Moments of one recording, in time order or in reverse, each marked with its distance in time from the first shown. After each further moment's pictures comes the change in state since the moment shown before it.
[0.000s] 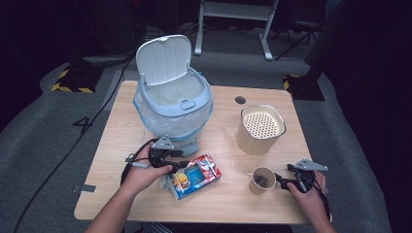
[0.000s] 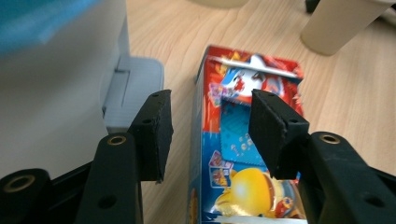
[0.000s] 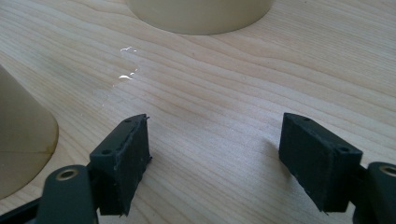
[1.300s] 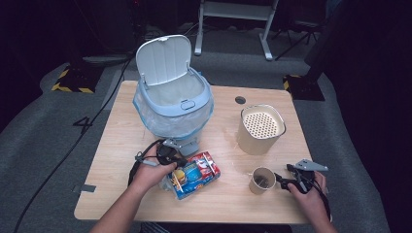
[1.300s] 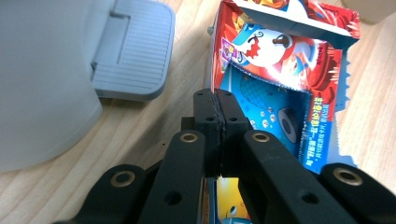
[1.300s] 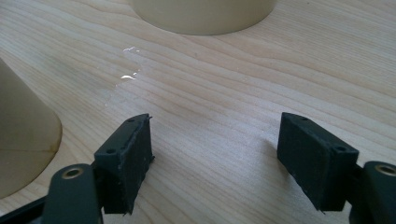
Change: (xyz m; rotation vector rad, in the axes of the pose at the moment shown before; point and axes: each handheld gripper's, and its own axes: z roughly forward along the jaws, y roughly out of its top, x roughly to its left) left arm 0.005 0.003 0.017 0.151 0.030 -0.074; right arm 0.000 0.000 0.000 -0.003 0.008 -0.006
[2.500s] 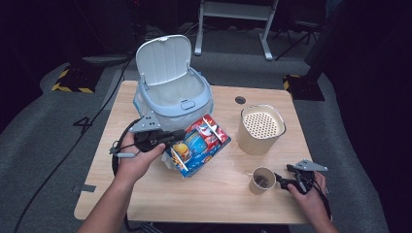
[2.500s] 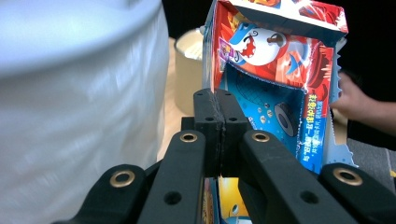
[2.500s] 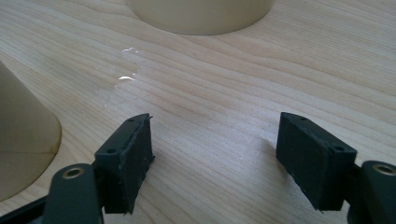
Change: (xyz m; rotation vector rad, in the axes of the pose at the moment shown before) left arm -0.033 0.048 -0.112 -0.490 -0.001 0.090; right arm 0.002 0.000 0.000 -0.001 -0.012 0.009
